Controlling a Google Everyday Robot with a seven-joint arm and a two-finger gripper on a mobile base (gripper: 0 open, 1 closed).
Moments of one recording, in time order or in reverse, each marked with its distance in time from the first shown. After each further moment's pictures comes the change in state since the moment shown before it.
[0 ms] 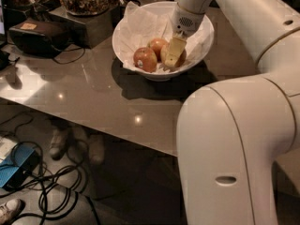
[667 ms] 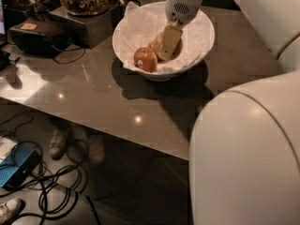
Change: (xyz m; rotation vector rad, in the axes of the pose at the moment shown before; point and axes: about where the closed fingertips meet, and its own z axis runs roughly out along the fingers) arm -0.021 0.038 -0.048 0.062 -0.004 -0.027
